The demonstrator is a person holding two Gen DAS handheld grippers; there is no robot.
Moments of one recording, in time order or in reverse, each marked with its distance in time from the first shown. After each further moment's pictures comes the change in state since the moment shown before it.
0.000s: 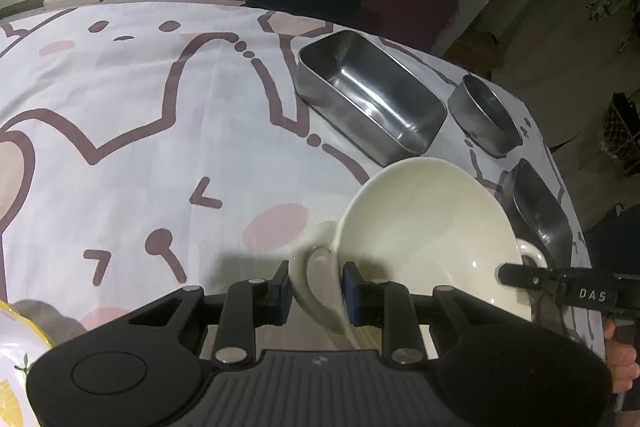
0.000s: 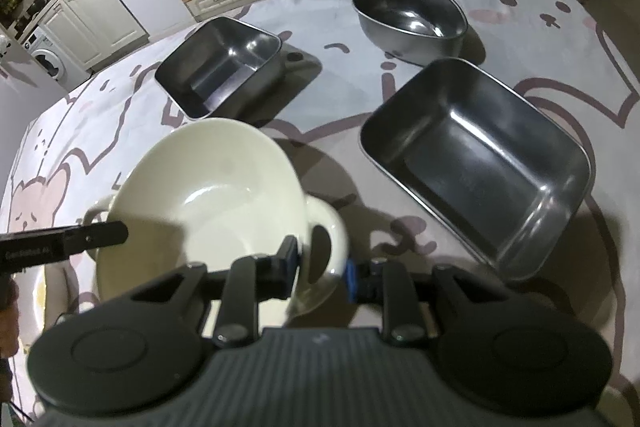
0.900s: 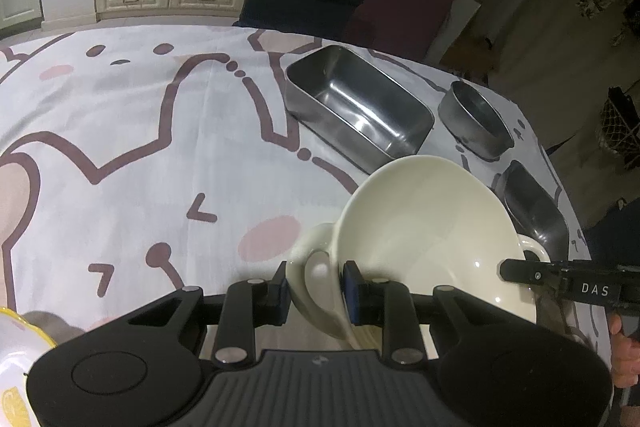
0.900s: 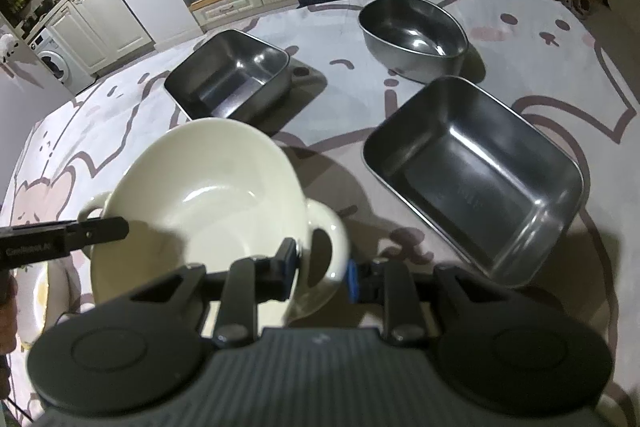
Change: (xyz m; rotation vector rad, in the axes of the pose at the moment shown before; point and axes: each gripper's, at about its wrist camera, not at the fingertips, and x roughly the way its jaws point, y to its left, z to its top) left arm -0.009 -0.010 -0.002 0.037 -0.036 0.015; right arm -0.012 0.002 -0.001 -0.028 -0.049 -0.007
